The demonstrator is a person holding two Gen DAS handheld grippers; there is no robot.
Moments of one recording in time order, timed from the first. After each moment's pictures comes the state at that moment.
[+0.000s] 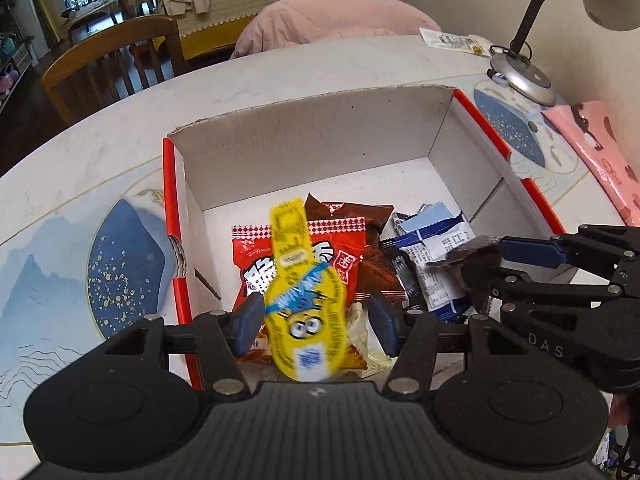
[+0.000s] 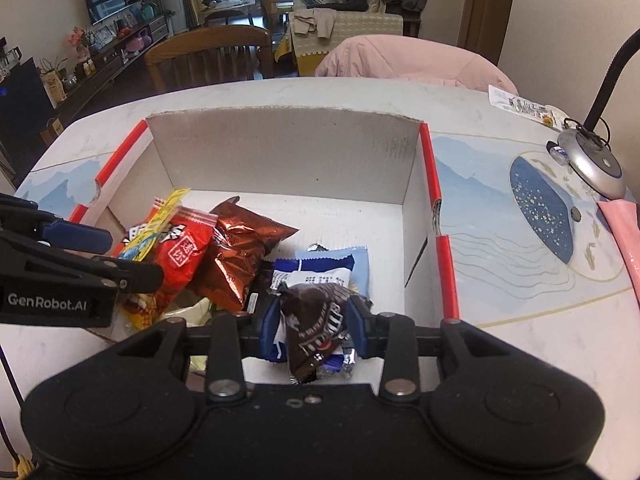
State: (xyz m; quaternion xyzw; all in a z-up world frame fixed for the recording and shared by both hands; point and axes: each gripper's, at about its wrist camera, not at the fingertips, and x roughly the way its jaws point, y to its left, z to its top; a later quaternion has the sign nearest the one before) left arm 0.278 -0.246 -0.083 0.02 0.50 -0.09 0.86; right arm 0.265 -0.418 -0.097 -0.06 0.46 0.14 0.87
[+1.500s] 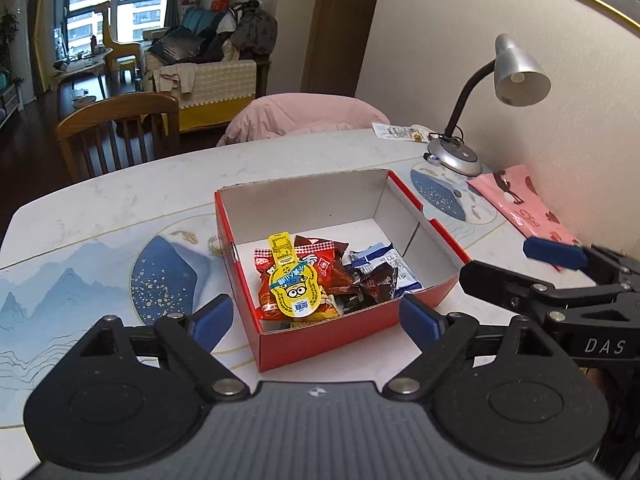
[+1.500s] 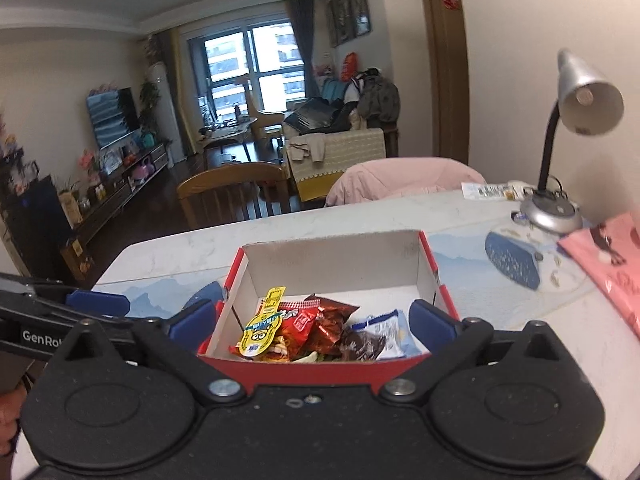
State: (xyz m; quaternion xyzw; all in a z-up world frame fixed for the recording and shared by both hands) left arm 0.146 -0.179 0.004 -0.03 0.38 -0.15 0.91; right arm 0.131 -0.390 0.001 0.04 0.30 0.11 0.95
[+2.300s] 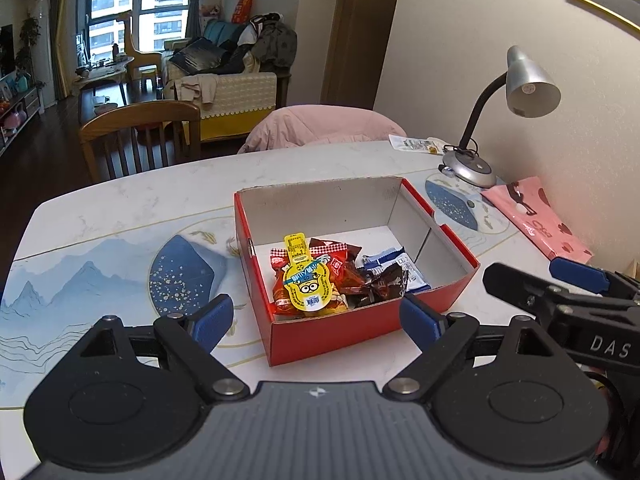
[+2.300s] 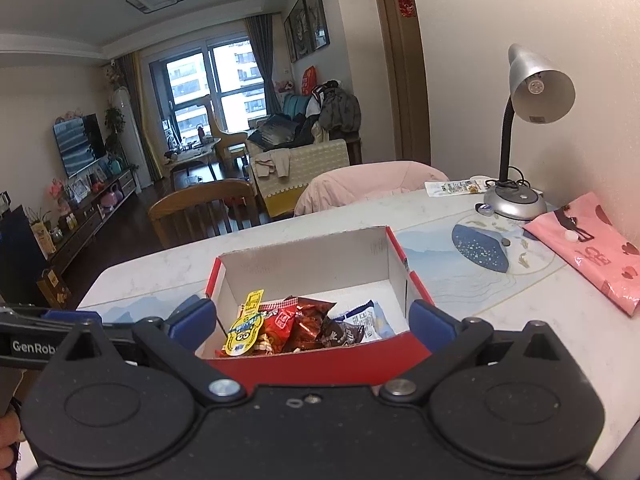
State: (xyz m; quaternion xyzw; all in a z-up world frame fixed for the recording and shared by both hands) left arm 0.123 -0.178 0.004 -0.03 0.36 -0.12 0.93; right arm 0.107 -0.392 -0.005 0.05 0.28 0.06 0.96
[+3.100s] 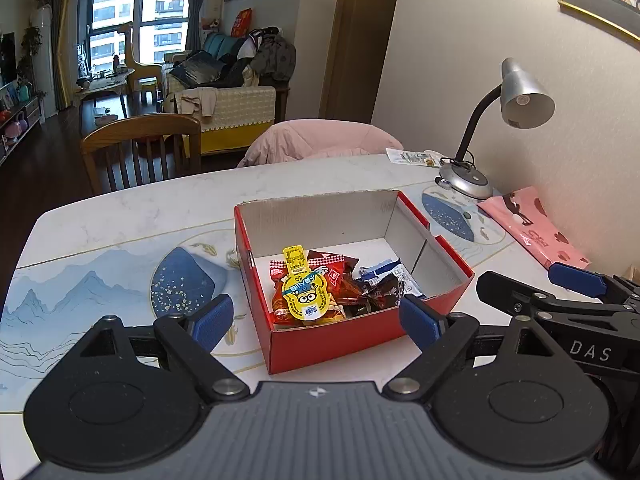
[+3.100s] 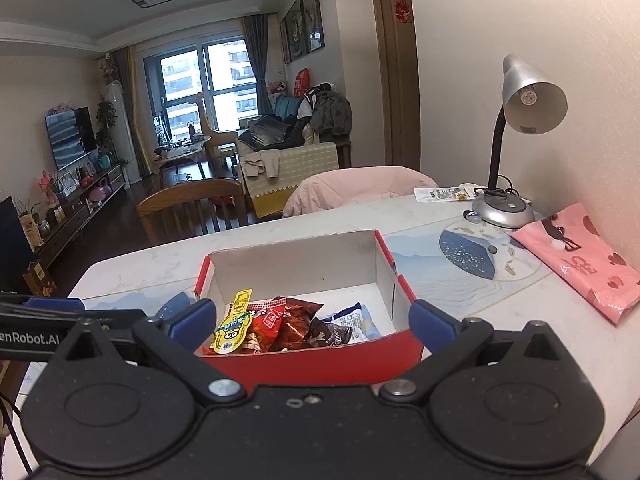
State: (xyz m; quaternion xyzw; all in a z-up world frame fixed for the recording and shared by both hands) left arm 0.113 -0.176 0.010 -0.03 0.34 -0.12 0.93; right arm 0.104 -0.389 -0.001 0.03 0.27 0.04 0.96
